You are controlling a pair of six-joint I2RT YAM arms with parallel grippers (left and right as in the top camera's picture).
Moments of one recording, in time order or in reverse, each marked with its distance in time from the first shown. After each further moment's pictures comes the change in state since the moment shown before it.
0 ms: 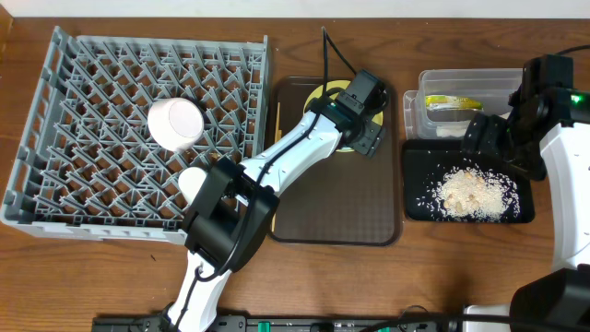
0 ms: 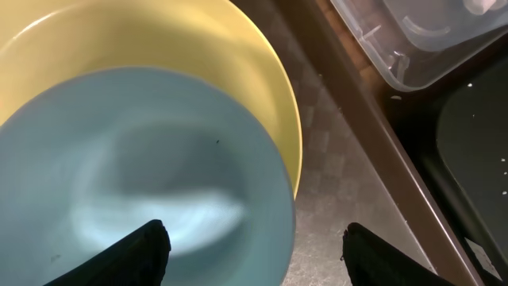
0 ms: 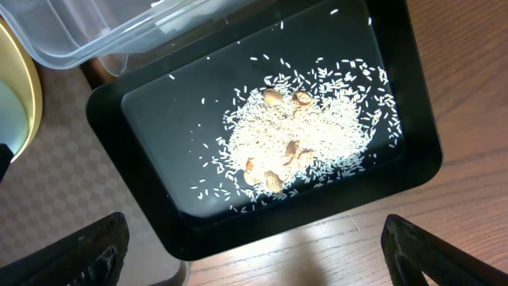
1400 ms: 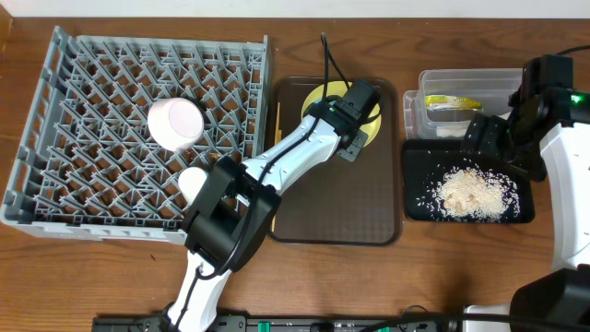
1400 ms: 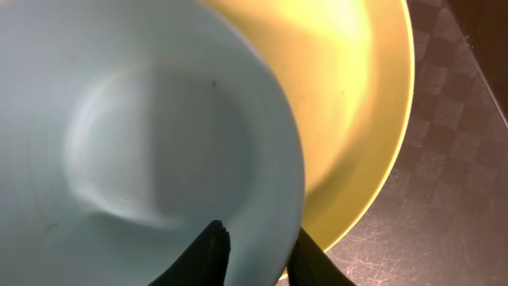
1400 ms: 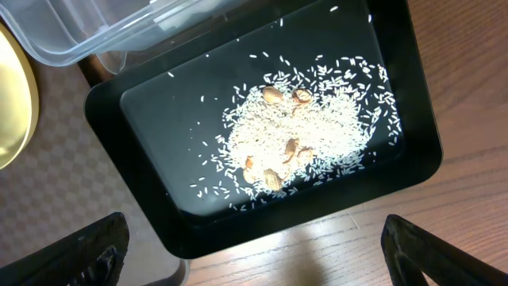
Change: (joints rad) left arm 0.001 0.000 -0.052 -0.066 -0.159 0.010; right arm 0.000 0.000 0.000 -0.005 0.000 0.000
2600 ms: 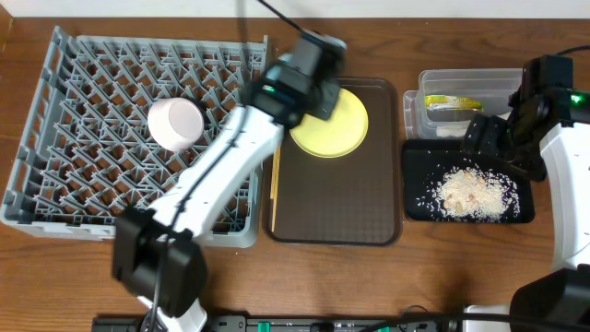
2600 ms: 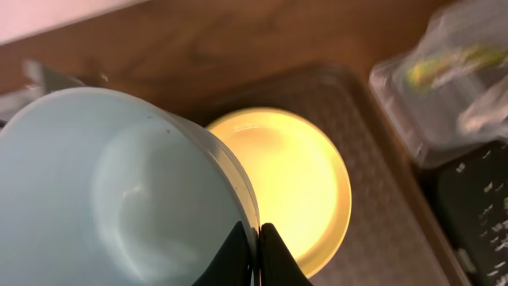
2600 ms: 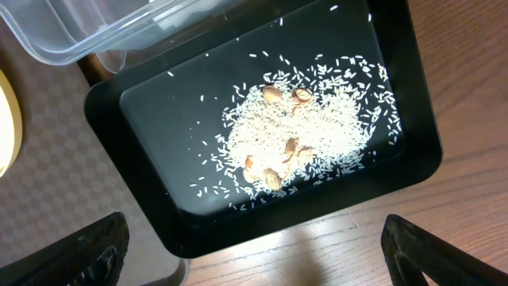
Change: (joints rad) left arm 0.174 -0.354 -0.010 0.015 0.091 0.000; right arm 0.000 0.000 0.000 -0.002 0.000 0.000
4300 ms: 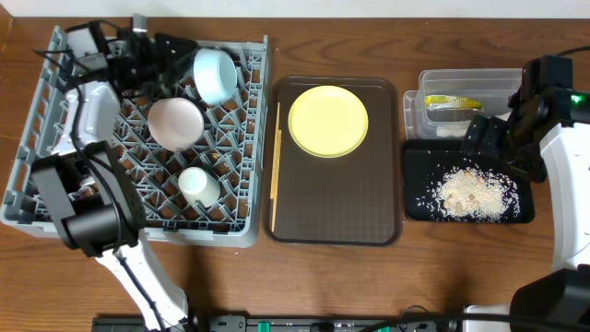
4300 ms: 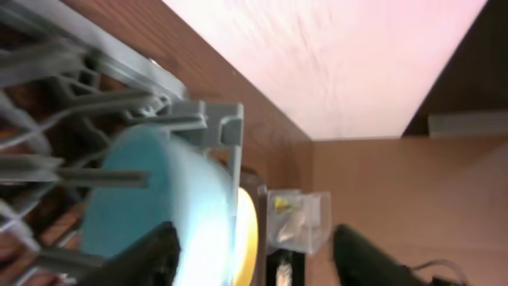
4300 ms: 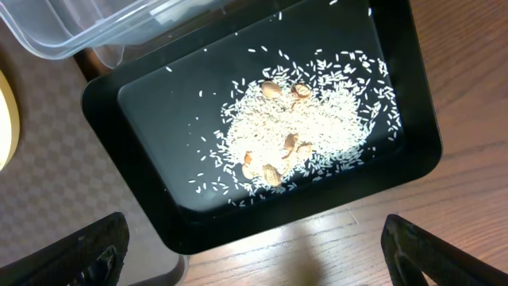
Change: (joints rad) left arm 0.830 0.313 -0.001 0.370 1.118 -0.504; right arm 0.000 0.000 0.000 -0.011 0.000 0.000
